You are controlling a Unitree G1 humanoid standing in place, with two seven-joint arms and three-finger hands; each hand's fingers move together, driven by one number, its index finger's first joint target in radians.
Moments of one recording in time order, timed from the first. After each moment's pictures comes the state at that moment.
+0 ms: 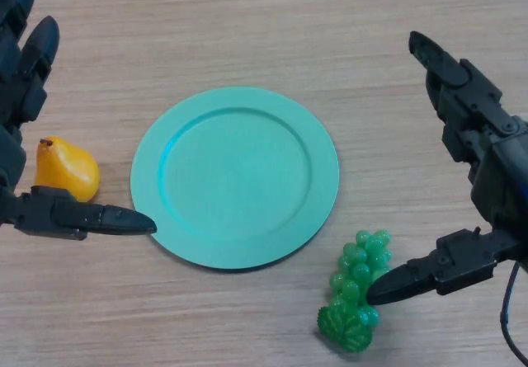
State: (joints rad) left arm -0.03 0.30 0.29 -0.68 -0.25 0.33 -0.17; right arm -0.01 -0.23 0.03 -0.80 -0.02 0.51 0.25
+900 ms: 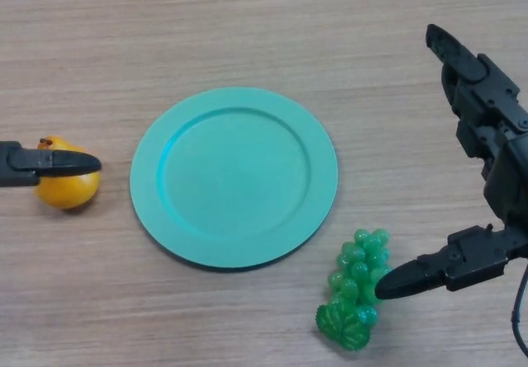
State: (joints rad) left arm -0.20 0.40 0.31 -0.15 -0.21 0.04 -0.05; right arm -0.01 -0.23 0.01 -0.80 -0.02 0.50 0.25
